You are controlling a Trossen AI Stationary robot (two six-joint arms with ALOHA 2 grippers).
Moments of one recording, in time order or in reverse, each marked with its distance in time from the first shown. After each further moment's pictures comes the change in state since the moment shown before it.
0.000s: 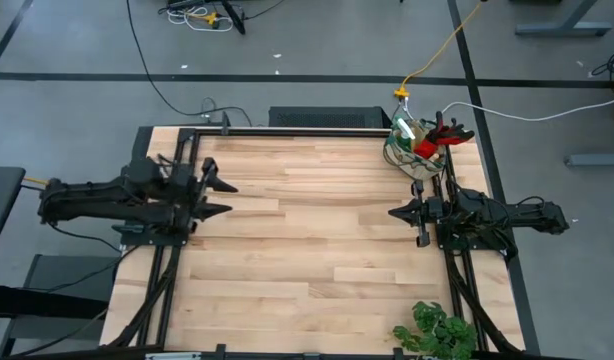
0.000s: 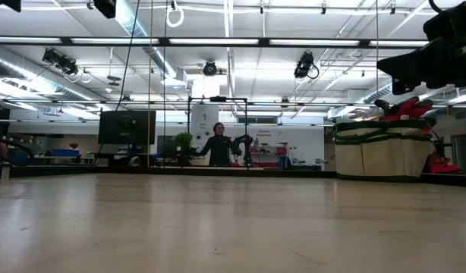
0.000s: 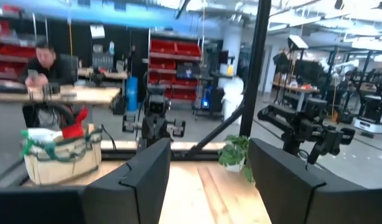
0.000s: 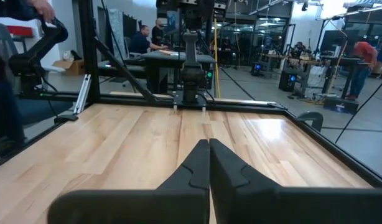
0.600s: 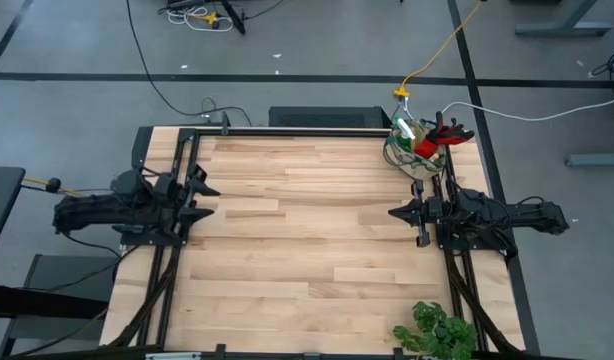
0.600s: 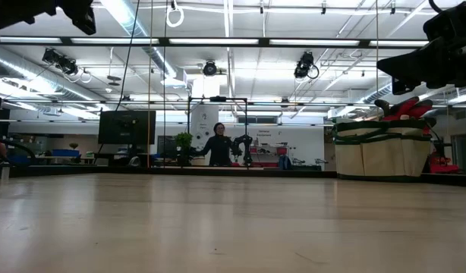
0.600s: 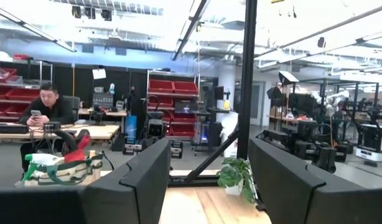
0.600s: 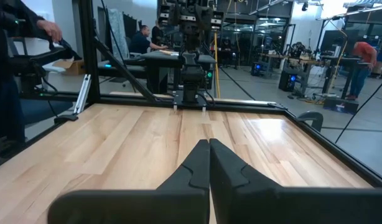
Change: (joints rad) left arm 0.000 -0.347 -0.265 0.106 -0.004 -0.003; right arm 0.000 0.000 0.000 0.000 0.000 0.000
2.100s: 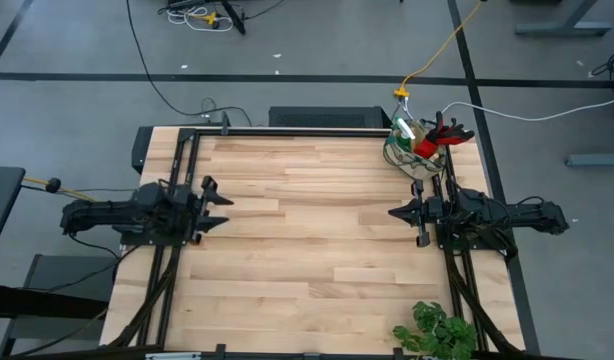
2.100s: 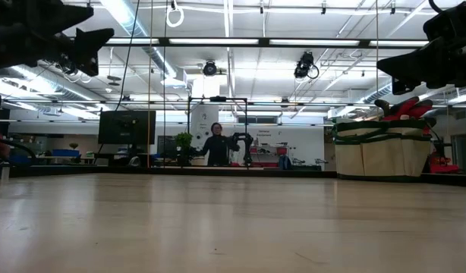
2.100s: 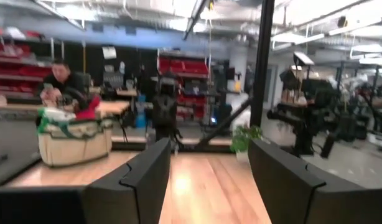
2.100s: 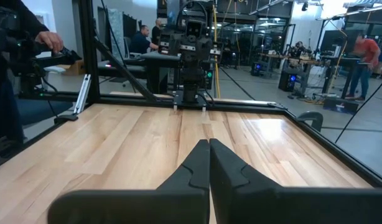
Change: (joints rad) left arm -0.023 -0.110 -0.260 0.070 -0.067 0.007; right arm 0.000 0.000 0.000 0.000 0.000 0.000
